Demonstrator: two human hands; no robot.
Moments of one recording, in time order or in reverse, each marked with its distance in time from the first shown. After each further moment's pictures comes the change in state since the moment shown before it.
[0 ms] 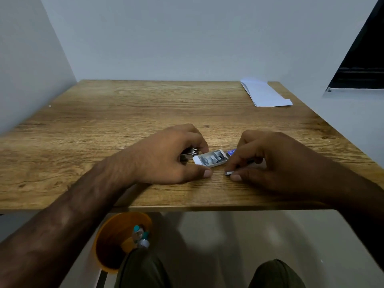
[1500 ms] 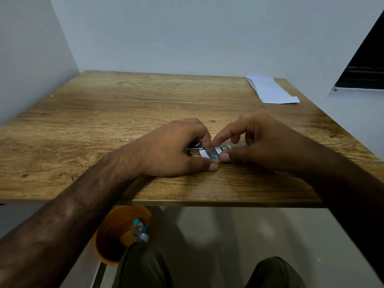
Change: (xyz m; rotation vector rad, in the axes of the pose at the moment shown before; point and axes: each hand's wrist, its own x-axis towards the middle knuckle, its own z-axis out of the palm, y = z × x) left_hand 0.000 -0.005 0.004 -0.084 0.033 -0.043; right_hand 0.037 -0.007 0.006 0.220 0.036 0.096
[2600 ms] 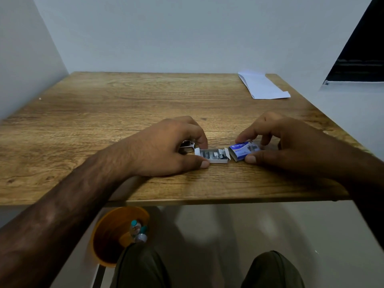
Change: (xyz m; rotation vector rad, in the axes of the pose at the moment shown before) left_hand 0.001 0.011 -0.003 -0.012 -0.039 0.047; right_hand -0.033 0.052 -0.027 -0.160 0.015 0.020
